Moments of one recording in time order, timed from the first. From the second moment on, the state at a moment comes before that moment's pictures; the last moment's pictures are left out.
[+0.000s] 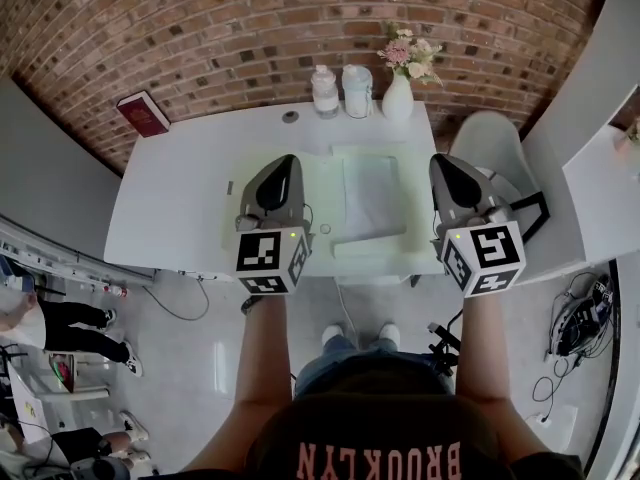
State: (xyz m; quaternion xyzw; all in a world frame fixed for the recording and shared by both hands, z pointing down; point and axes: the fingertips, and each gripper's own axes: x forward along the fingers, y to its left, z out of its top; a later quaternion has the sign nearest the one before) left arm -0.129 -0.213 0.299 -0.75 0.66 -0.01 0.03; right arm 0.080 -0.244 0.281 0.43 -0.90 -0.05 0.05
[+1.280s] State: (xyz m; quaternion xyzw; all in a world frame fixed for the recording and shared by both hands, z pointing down) left arm -0.105 -0.217 0.277 -0.77 0.64 -0.01 0.06; right arm 0.118 -0.246 0.273 0.47 -0.88 -0.03 0.03
